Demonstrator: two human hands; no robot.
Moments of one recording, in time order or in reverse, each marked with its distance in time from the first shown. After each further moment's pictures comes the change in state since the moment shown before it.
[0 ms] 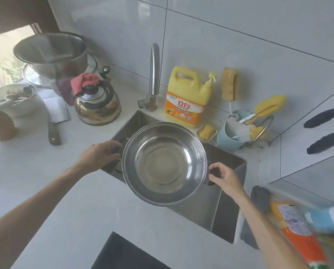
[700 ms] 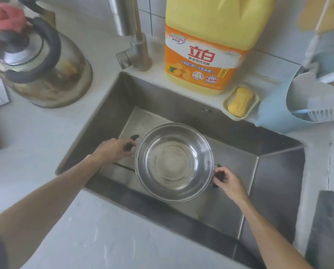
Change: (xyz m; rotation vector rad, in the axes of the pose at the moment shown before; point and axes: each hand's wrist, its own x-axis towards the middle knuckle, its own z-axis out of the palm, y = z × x) left_hand 0.183 -0.102 0.166 0.397 -0.468 -0.022; right_hand 0.120 0.184 0.107 0.002 -0.044 0.359
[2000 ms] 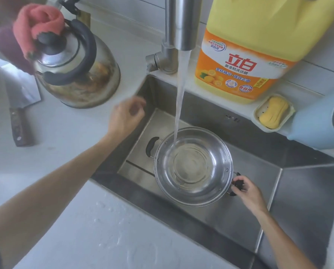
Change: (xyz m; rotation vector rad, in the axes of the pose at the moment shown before) left_hand 0.002 0.005 -0.083 -0.511 0.704 0.053; right_hand 0.016 0.001 0.019 0.059 0.021 0.048
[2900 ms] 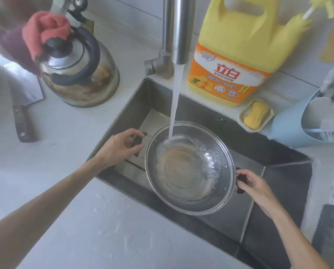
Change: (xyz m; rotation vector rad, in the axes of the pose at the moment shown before) left_hand -0.079 0.009 -0.031 -0.065 -0.462 -0.100; right_hand -0.049 -0.058 -0.061 0.114 -0.128 -0.018
